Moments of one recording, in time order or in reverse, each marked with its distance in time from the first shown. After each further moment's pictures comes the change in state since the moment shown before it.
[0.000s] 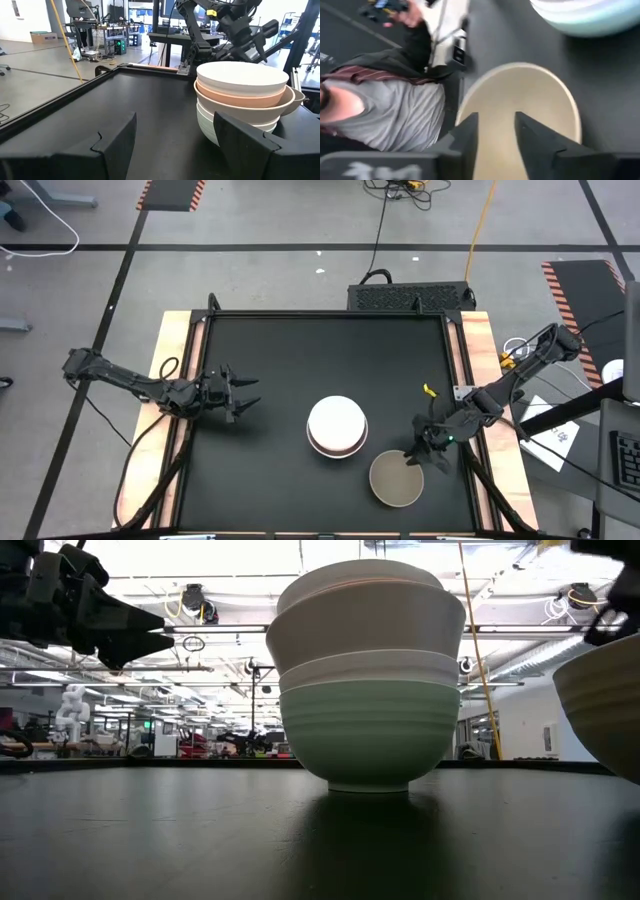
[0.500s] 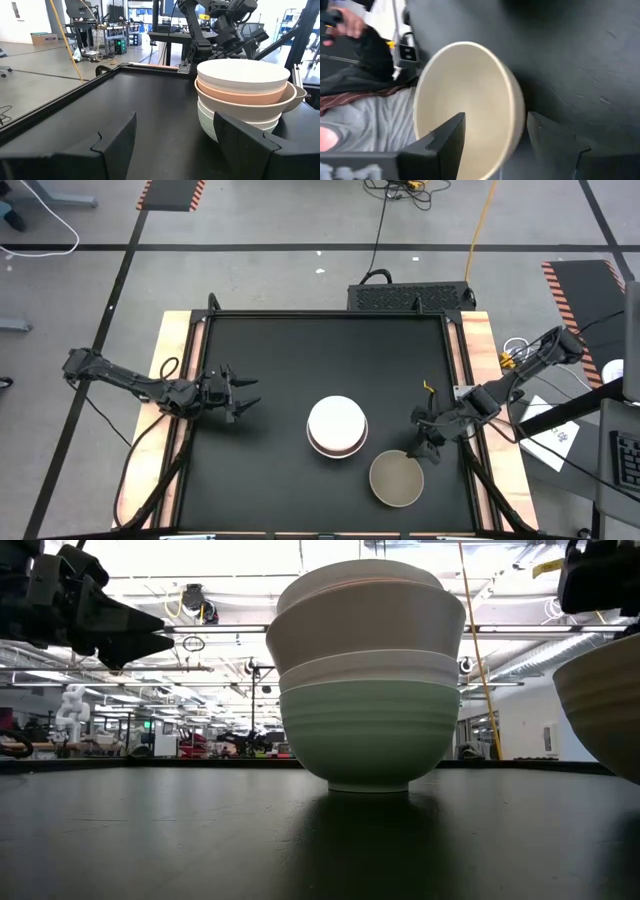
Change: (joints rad) left arm 0.000 0.000 0.000 -0.006 0.000 0.015; right arm -0.069 0.000 0.000 -0.206 -0.031 0.229
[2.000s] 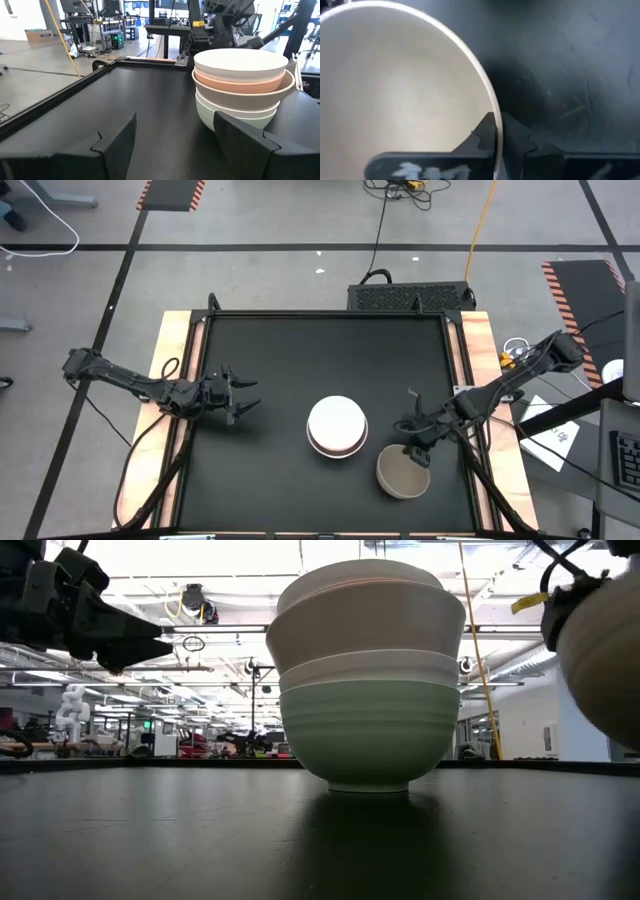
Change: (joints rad) left arm 0.000 0.000 0.000 -0.039 0.016 0.006; right arm -0.079 0.223 0.000 0.034 -0.098 -0.152
